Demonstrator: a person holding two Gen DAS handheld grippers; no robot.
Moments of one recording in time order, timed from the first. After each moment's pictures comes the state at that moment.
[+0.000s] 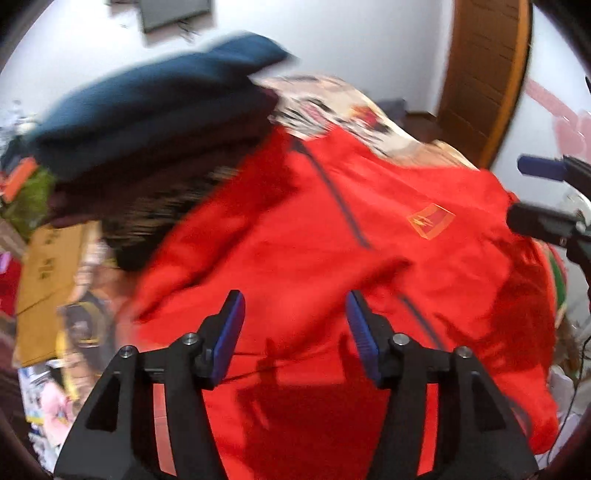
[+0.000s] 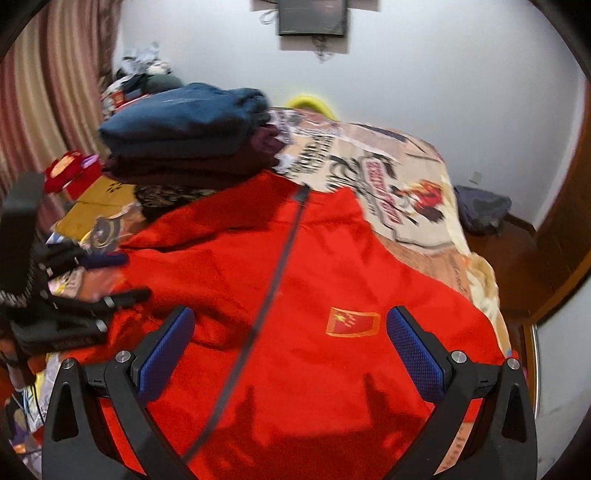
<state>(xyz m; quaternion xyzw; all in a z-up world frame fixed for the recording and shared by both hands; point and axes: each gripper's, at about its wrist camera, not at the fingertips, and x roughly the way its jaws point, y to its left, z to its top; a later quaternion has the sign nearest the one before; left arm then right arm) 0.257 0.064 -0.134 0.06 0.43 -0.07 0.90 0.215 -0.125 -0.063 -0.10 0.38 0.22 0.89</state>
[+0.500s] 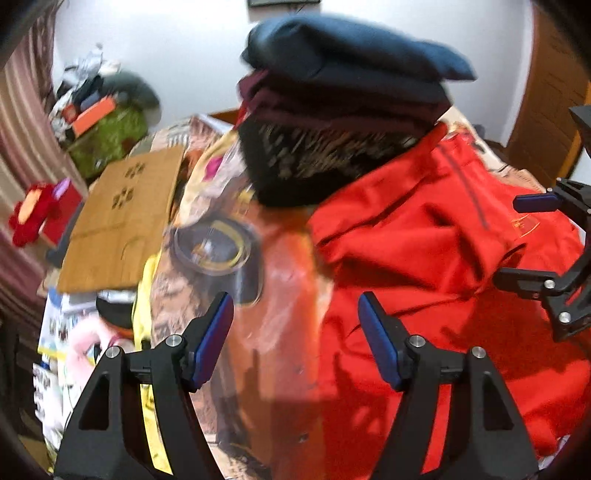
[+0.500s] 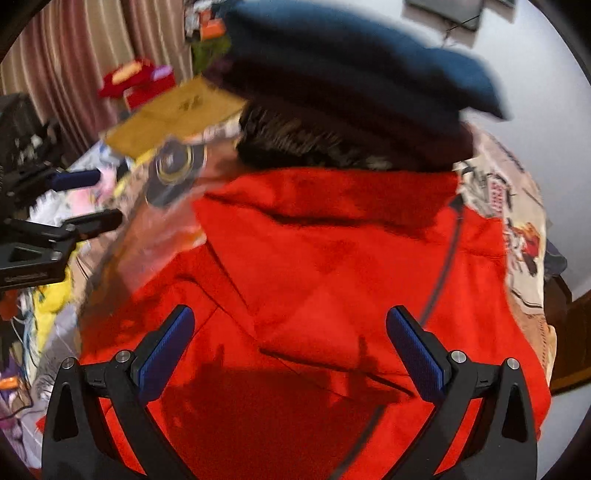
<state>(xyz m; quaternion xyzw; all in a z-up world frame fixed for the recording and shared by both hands) 0.209 0.212 -0.156 0.00 0.45 0.06 0.89 0.229 0.031 -0.127 -0.23 0.45 0.33 0.80</state>
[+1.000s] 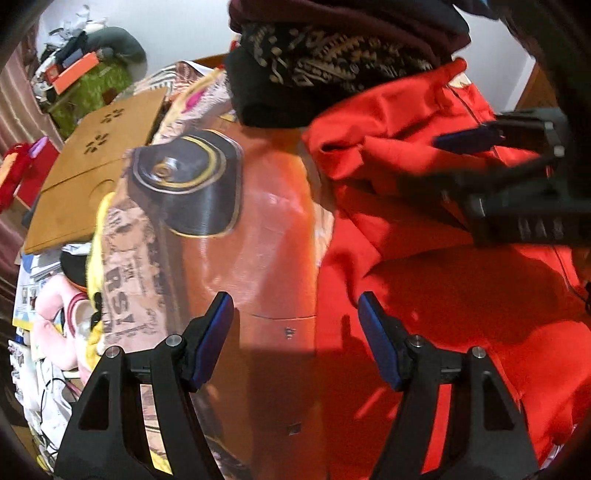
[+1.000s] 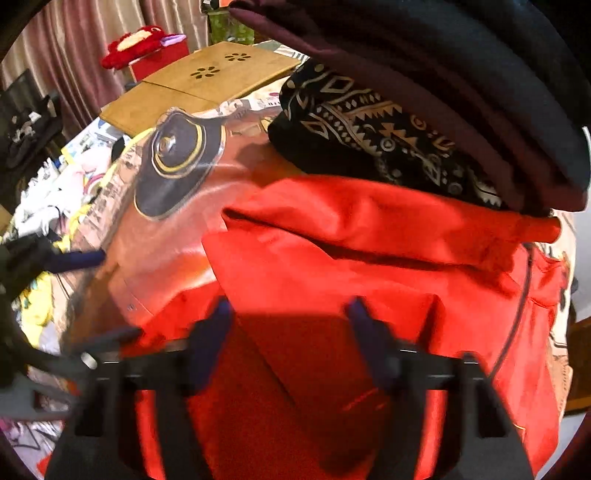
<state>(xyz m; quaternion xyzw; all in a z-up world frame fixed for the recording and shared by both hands) 0.213 0.214 -0.226 -0.03 0.52 0.03 0.86 0.257 0.110 -0.169 -0.25 0.47 0.35 0.77</state>
